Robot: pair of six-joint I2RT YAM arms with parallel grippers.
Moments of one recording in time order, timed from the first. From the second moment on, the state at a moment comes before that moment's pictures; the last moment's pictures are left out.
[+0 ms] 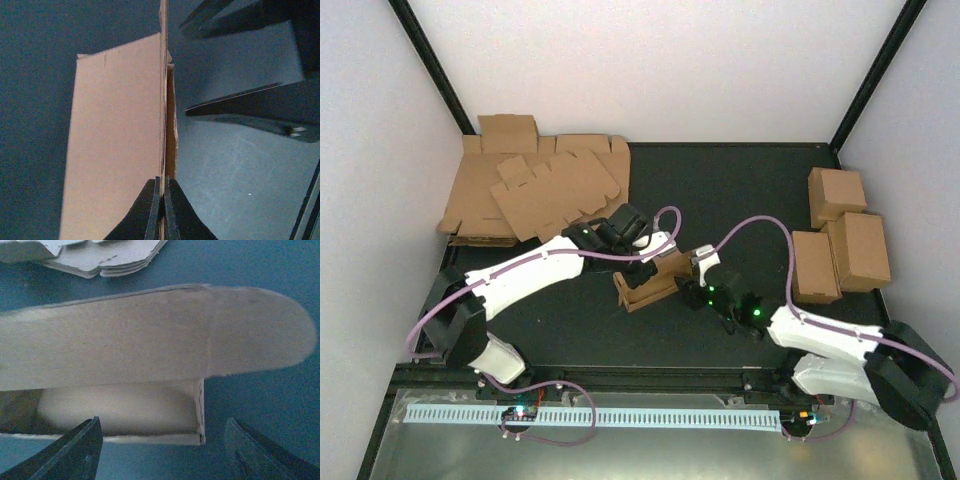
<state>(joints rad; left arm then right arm) -0.81 1.51 1.17 -0.66 0.23 0.16 0.86 1.16 0.41 0.14 0.23 0.31</state>
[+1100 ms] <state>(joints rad) -0.85 1.49 1.11 -0.60 0.24 0.05 0.46 0.82 0.50 -0.27 0.07 0.56</state>
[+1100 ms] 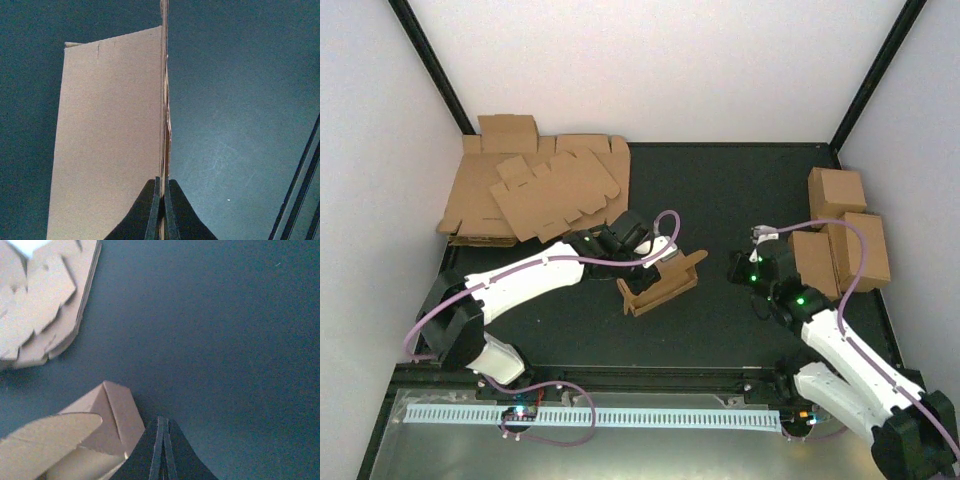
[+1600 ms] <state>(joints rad) -0.85 1.49 1.11 -0.61 0.28 0.02 0.44 1.11 0.38 0.11 -0.37 0.71</state>
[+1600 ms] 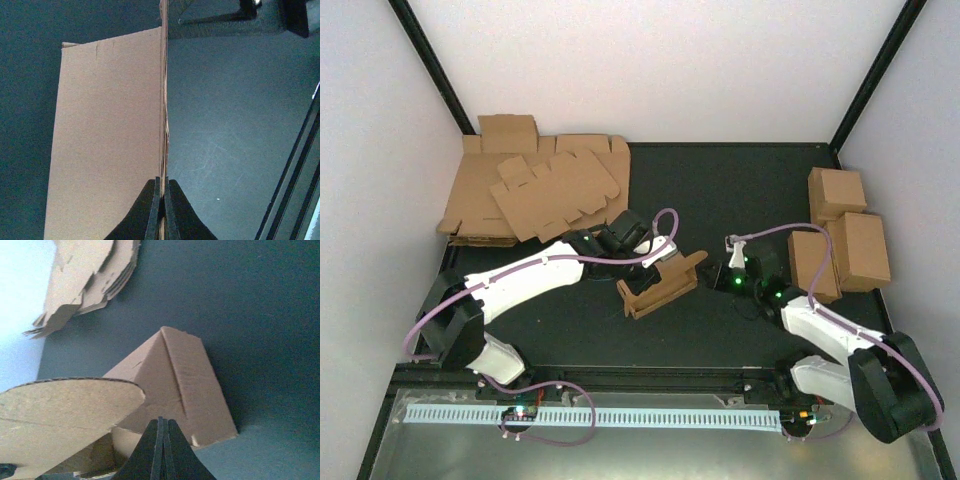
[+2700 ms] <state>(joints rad) -0.83 1.49 1.12 -0.60 0.34 -0.02 0.44 1.10 0.27 0.33 -0.58 0.87</state>
